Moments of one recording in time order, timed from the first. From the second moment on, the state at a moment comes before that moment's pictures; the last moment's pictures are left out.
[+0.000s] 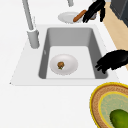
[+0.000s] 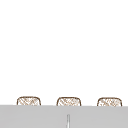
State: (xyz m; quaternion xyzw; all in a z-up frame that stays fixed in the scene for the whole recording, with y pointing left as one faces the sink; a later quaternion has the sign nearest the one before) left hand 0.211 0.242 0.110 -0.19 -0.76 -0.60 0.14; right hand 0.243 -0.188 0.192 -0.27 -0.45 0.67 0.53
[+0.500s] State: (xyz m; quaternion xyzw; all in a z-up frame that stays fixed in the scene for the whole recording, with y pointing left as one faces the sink) left hand 0.212 0.242 0.110 -0.19 -0.77 -0.60 0.13; right hand 0.296 -0.154 0.225 -0.33 -0.49 0.64 0.49
